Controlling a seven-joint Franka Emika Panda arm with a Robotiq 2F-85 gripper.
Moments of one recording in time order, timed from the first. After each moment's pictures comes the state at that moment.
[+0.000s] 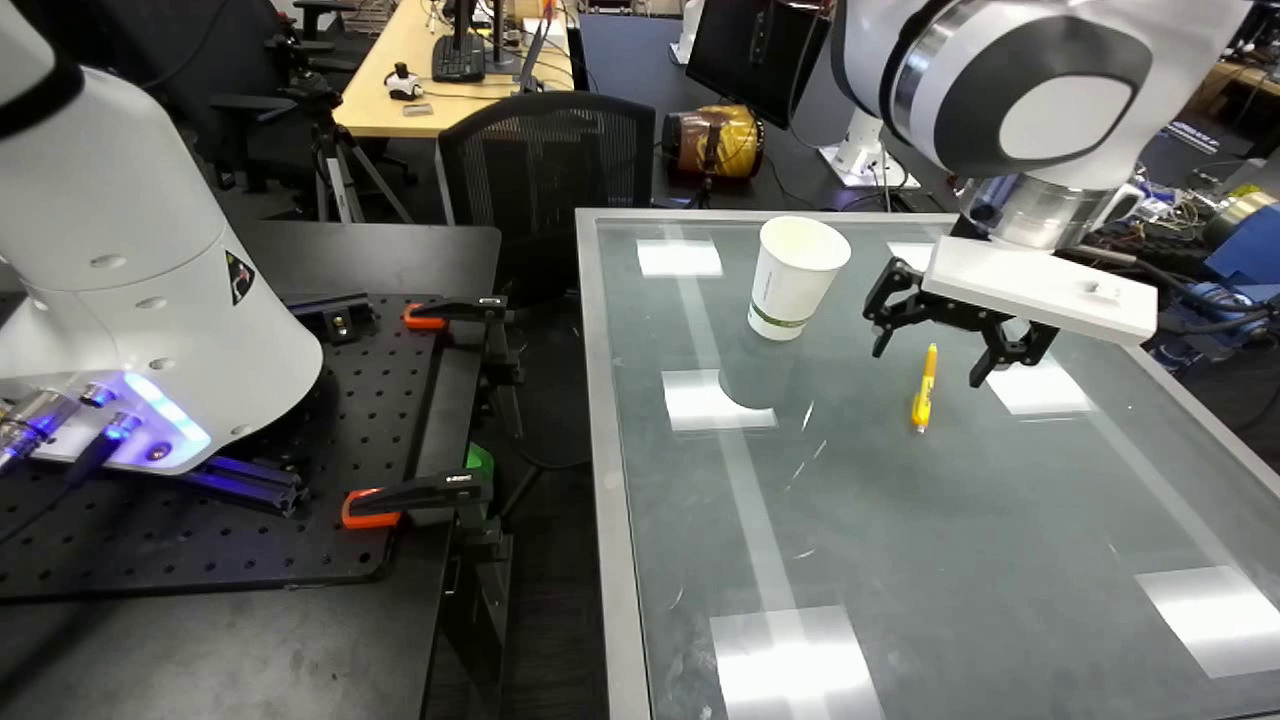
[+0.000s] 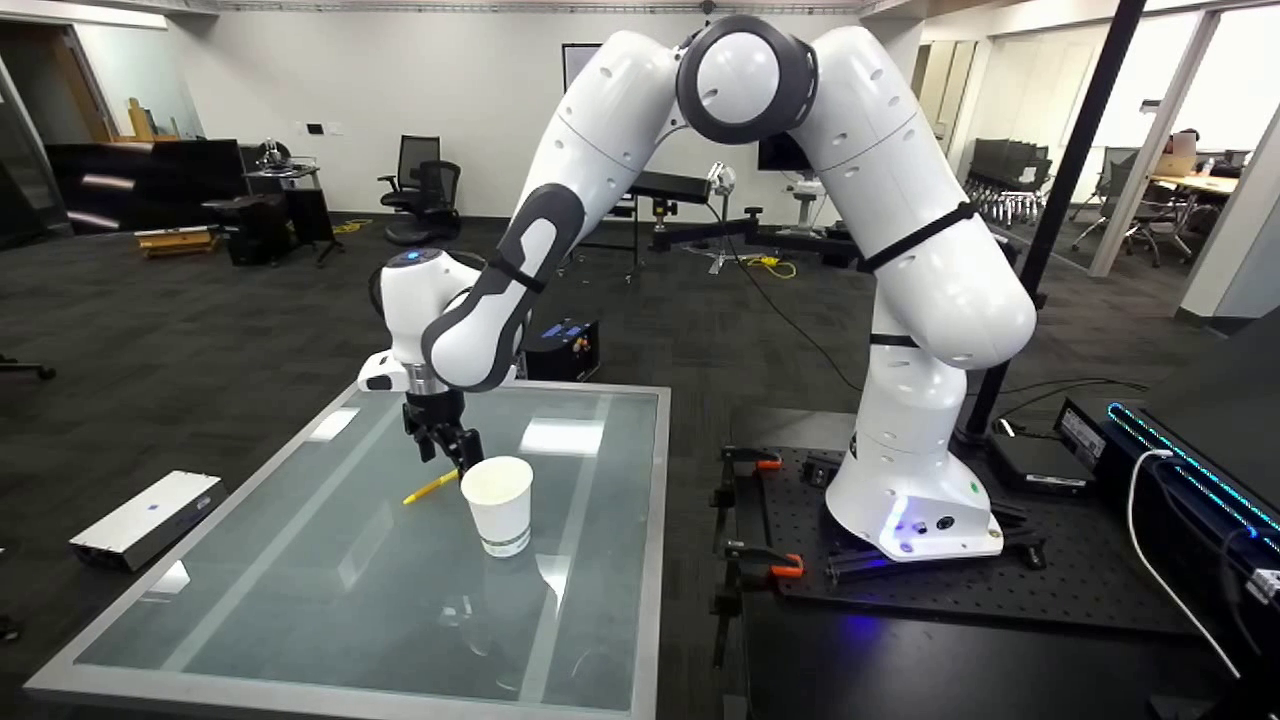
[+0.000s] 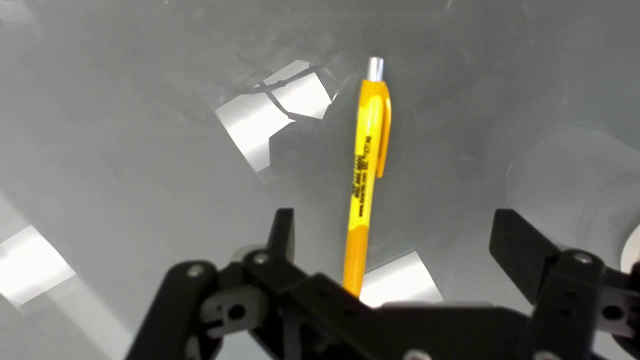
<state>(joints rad) -0.07 0.64 0.06 -1.90 -0.11 2.60 -1.00</state>
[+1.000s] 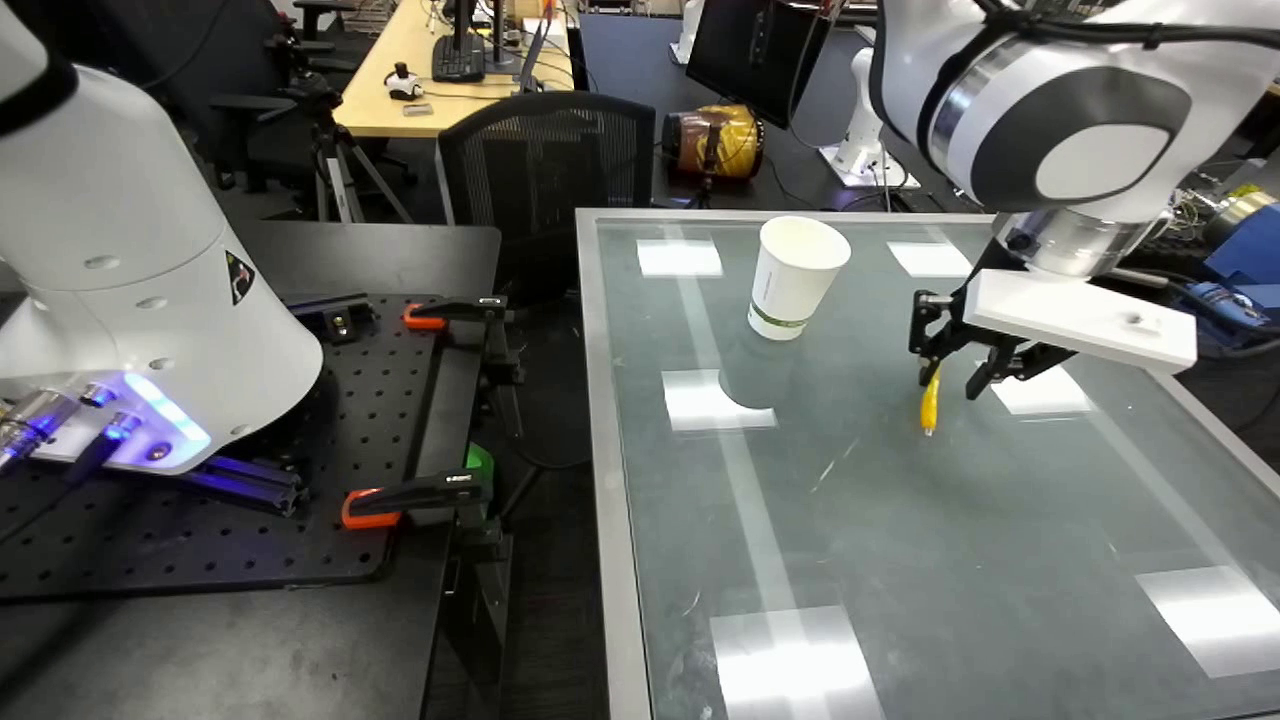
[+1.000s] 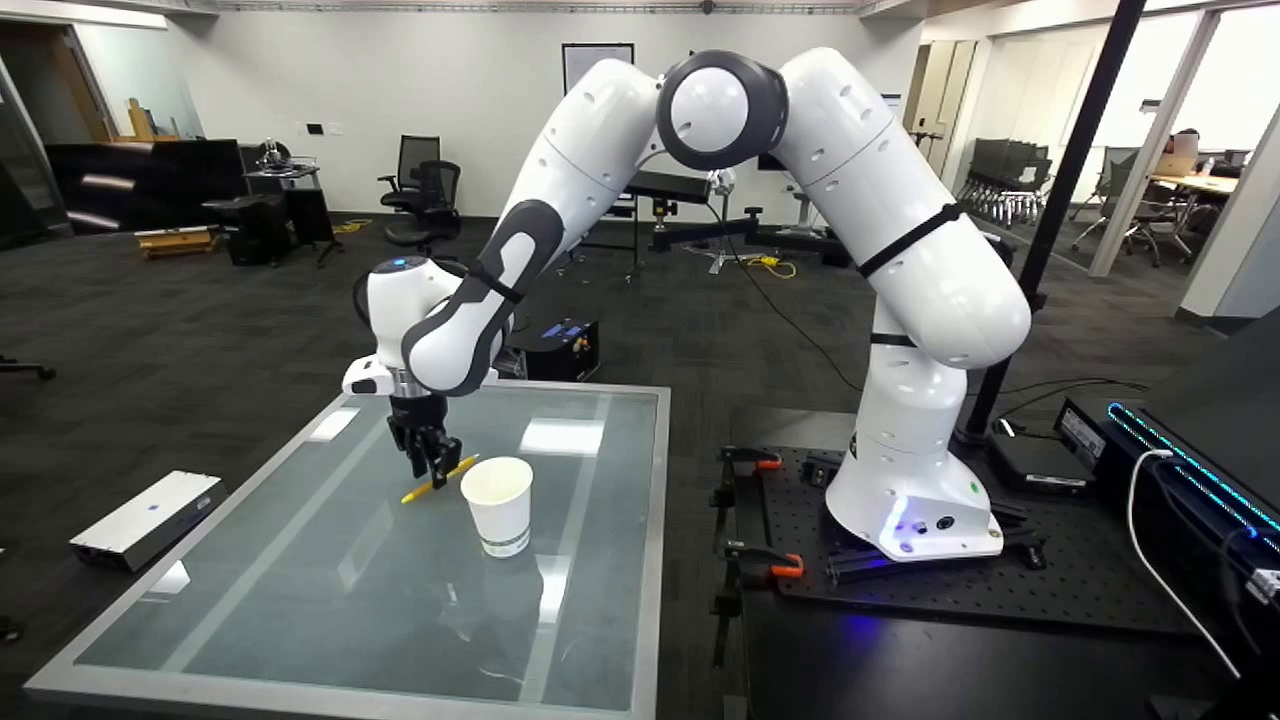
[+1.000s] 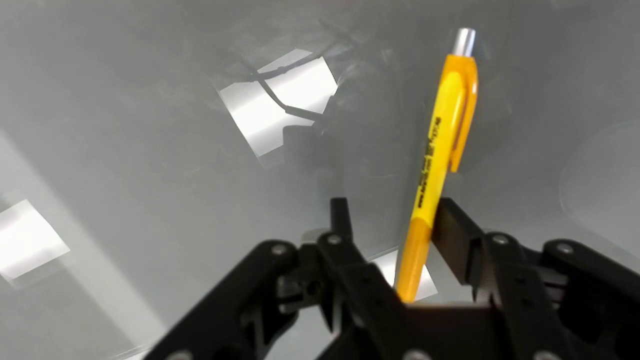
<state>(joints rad) -0.12 0.75 0.10 -1.76 -0.11 2.58 -1.08</state>
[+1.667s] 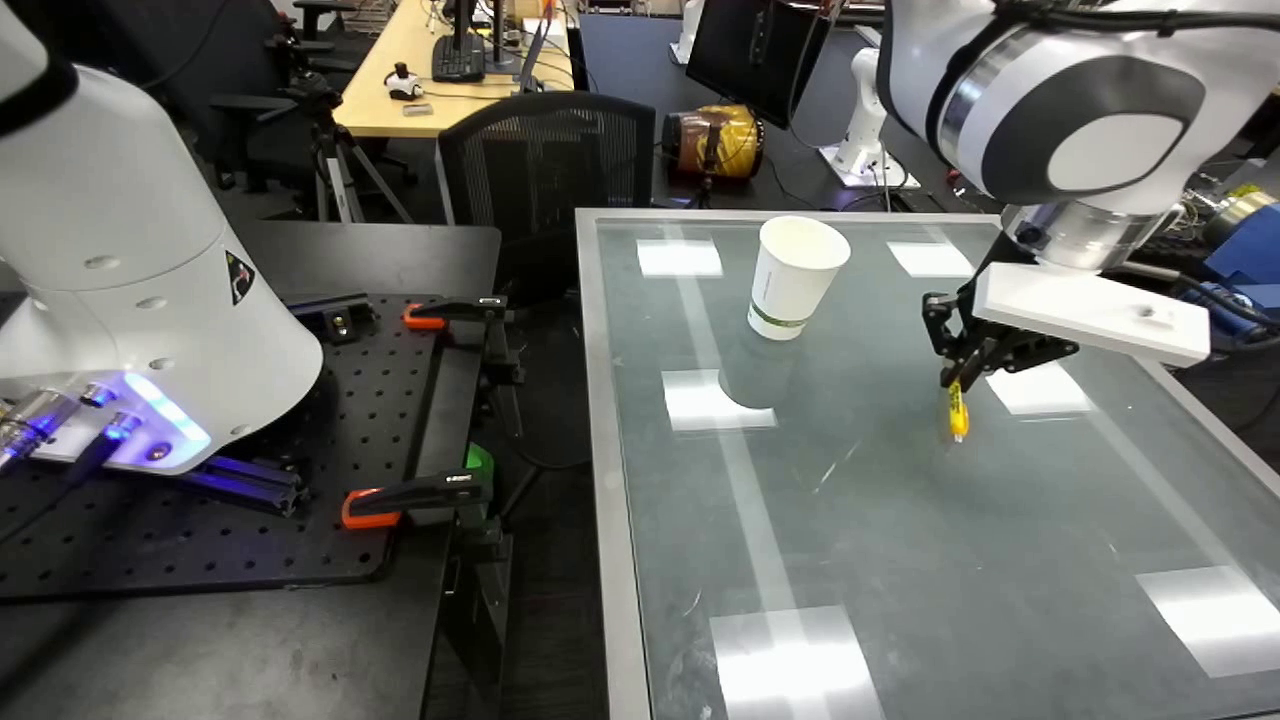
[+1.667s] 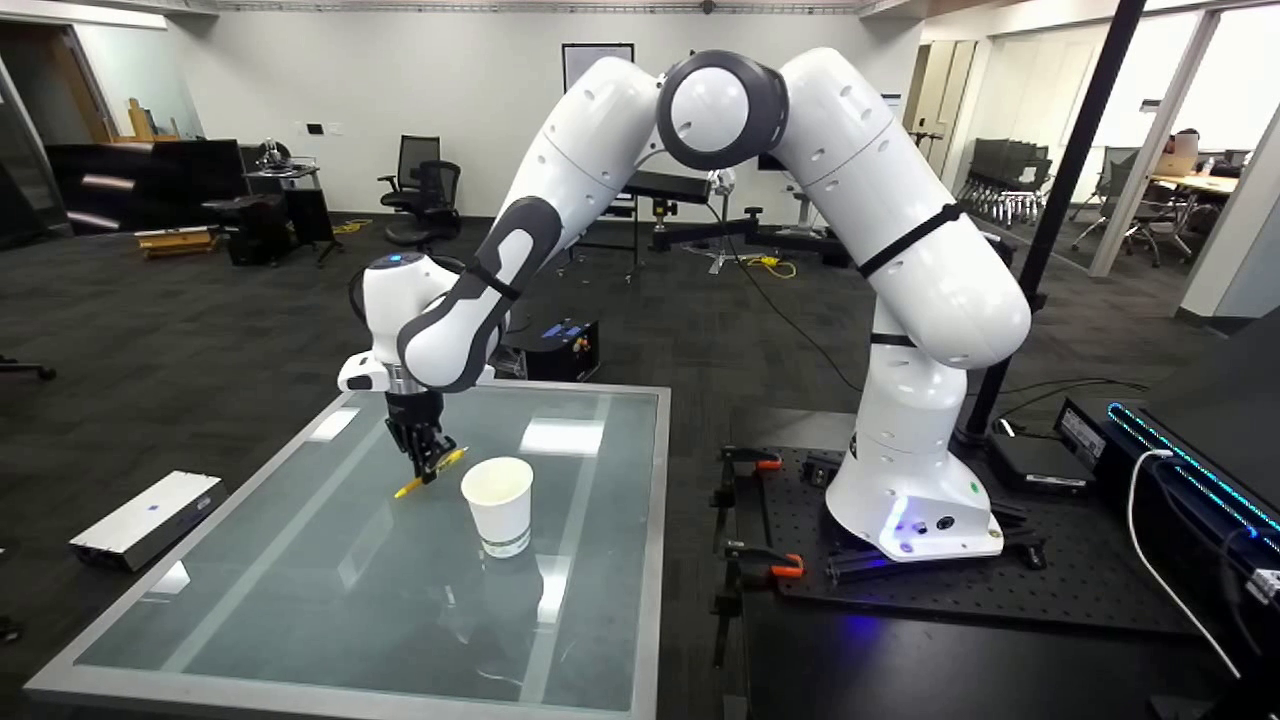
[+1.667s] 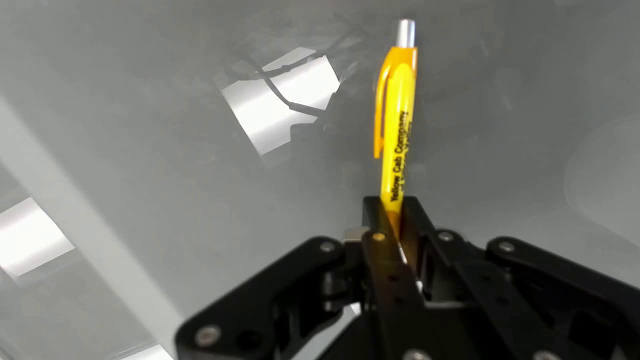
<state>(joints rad) -0.12 0.75 0.10 -1.74 -0.11 2.57 -1.07</state>
